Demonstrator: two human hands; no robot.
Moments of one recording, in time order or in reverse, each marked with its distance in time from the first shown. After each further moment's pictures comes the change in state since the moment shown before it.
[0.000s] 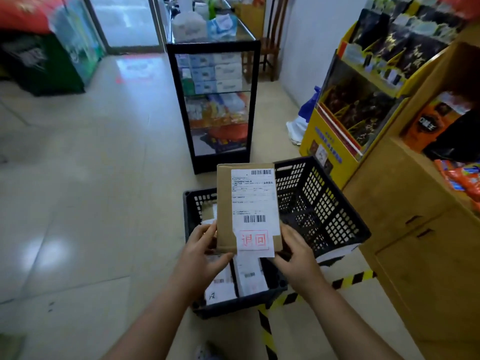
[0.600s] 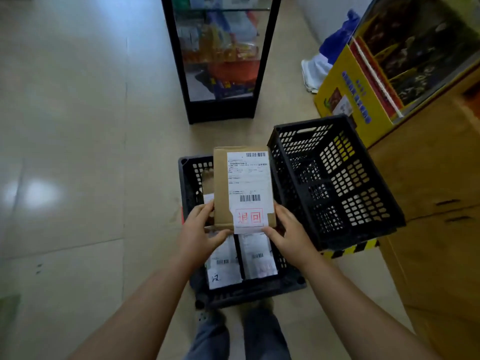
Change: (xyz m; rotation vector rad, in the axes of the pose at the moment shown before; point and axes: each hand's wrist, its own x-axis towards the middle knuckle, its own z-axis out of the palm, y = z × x) left_hand 0.123 -0.141 0.018 0.004 -0.111 -0.295; right_hand 0.148 0.071 0.088 -0.015 -0.209 0.259
